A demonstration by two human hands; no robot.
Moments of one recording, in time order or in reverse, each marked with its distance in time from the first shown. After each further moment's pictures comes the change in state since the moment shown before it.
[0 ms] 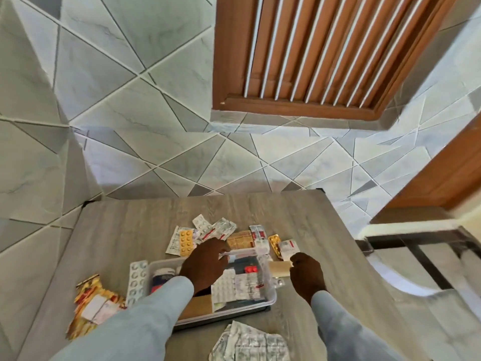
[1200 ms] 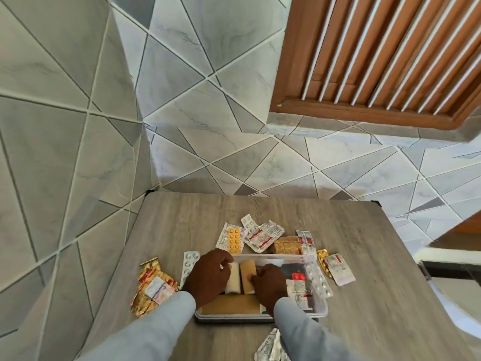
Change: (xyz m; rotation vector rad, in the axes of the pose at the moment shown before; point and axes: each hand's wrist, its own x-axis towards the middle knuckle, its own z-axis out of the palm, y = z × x) left_hand -0.059 -0.079 -0.041 -0.093 0.170 -0.168; right_hand -0.064 -0.121 0.134 0.033 -0.295 -0.091
